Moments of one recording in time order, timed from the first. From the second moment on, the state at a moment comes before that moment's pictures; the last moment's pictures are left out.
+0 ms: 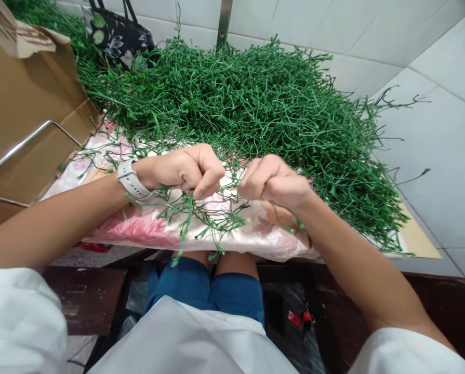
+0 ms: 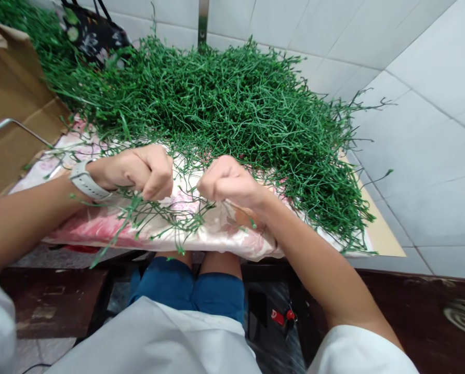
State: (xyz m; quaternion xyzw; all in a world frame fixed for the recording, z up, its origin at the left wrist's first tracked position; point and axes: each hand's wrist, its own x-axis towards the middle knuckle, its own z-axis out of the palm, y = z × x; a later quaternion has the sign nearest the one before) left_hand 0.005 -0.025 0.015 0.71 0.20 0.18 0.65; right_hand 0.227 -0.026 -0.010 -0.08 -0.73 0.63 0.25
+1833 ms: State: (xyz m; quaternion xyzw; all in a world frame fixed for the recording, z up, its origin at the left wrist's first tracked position) left_hand 0.016 -0.017 0.006 0.78 0.31 0.34 0.42; right_hand 0.220 -0.003 -0.022 -0.25 -0.59 0.52 0.57
